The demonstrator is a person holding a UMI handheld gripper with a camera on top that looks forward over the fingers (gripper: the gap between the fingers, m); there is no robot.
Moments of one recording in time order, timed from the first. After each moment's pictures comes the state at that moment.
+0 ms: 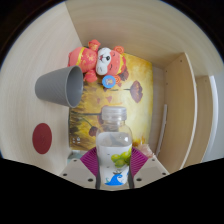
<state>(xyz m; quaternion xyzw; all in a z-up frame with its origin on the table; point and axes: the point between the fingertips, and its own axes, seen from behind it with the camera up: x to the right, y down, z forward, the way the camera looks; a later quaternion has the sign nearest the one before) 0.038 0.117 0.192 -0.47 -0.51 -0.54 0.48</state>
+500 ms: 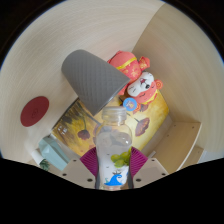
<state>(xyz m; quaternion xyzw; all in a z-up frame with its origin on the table) -0.020 0.139 0.189 -0.23 -0.64 -0.66 0.33</state>
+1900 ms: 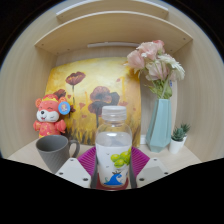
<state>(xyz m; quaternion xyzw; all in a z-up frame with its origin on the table) 0.037 0.137 0.081 -0.75 -0.03 0.02 0.66</state>
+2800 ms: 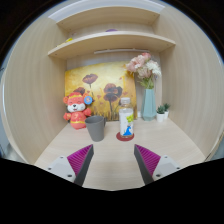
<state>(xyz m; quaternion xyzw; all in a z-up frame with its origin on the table) -0.014 -0.108 0.101 -0.81 0.02 0.04 0.58</state>
